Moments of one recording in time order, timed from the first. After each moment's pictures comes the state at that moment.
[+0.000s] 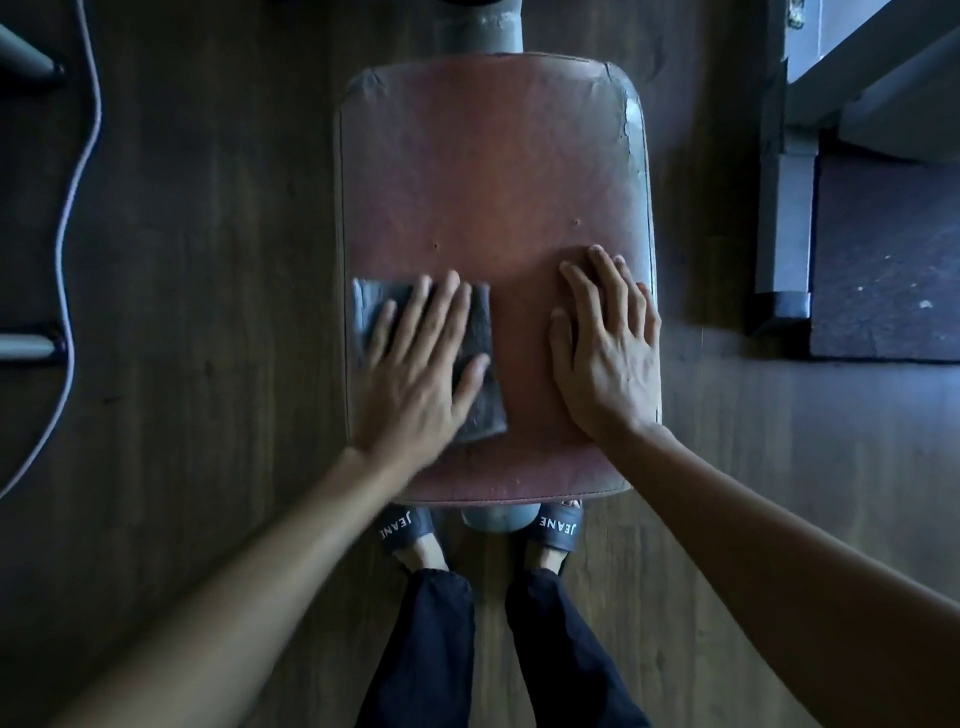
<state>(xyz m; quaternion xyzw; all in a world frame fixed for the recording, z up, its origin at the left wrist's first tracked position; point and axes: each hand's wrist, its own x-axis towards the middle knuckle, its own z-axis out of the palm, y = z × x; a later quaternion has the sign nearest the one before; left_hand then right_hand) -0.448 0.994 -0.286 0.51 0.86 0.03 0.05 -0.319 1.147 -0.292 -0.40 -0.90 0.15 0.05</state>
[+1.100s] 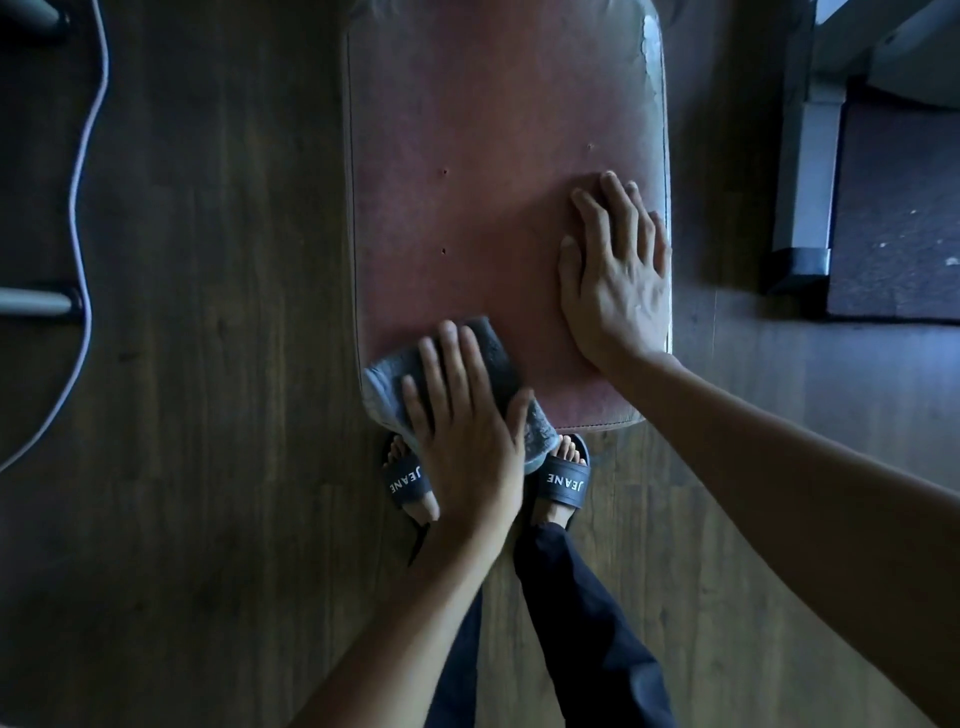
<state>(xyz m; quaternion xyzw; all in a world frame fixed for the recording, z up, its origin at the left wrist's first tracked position) -0.321 0.957 -0.283 0.30 0.95 0.00 0.08 -0.318 1.144 -0.293 -0.40 -0.90 0.16 0.07</state>
